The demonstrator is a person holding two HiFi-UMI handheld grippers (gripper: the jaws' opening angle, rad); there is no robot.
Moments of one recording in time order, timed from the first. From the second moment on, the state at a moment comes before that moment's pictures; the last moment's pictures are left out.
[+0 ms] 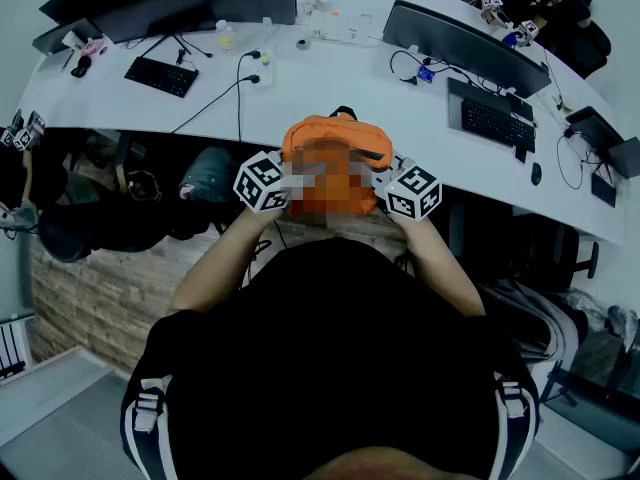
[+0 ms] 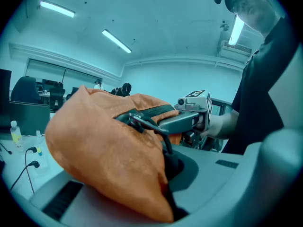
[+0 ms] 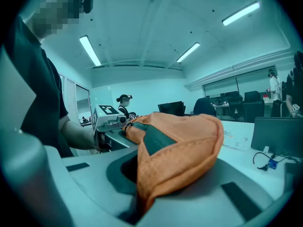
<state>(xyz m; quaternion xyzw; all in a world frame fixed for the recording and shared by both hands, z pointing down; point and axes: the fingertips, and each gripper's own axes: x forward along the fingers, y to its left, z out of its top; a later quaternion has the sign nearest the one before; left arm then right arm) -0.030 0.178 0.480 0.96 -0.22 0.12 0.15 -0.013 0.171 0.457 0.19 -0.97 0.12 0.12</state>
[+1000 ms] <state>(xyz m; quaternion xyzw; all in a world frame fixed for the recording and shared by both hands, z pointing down) -0.052 0.148 0.480 0.95 -0.22 0.14 0.15 -0.034 0.142 0.461 0.23 -0.96 0.16 0.09</state>
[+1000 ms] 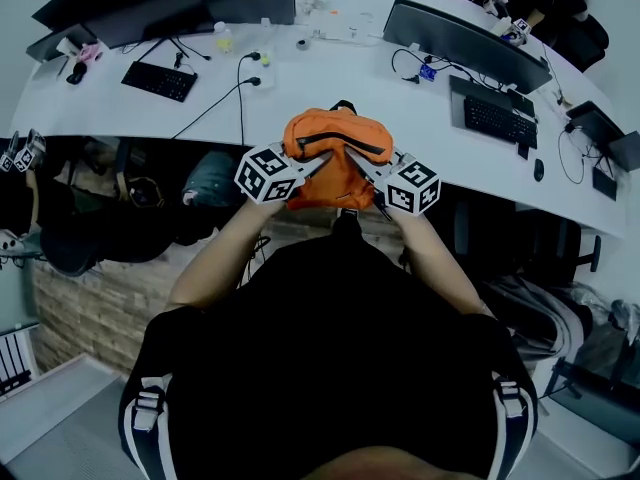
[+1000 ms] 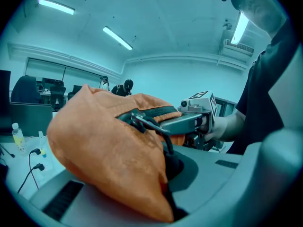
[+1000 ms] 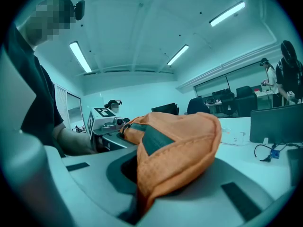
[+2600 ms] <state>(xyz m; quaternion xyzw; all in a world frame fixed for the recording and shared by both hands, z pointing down) -0.019 0.027 0.497 0.94 -0.26 0.17 0.17 -0.001 0.023 0.479 0.17 -0.96 0.20 0.07</state>
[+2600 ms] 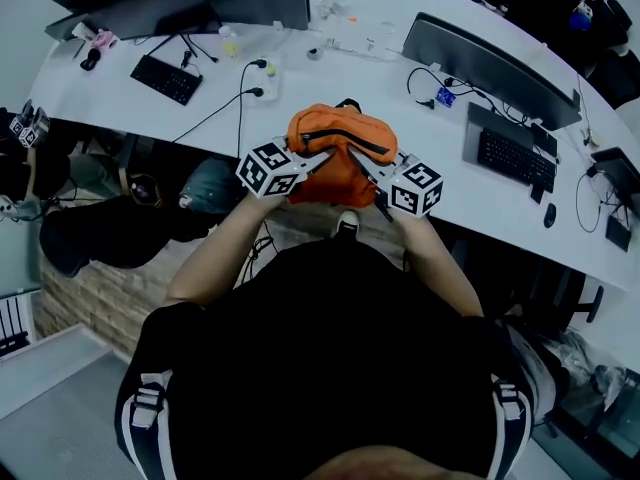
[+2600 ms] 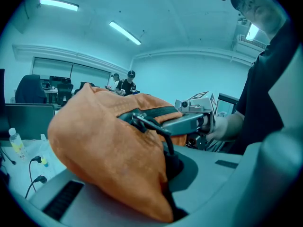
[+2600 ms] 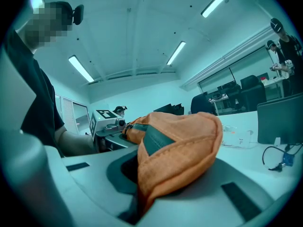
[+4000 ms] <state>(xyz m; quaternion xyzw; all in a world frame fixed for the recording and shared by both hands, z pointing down) -0.005 -0.072 0.510 0.92 -0.30 0.16 0.19 0.013 -0.077 0.494 0.10 -0.97 0.20 0.08</state>
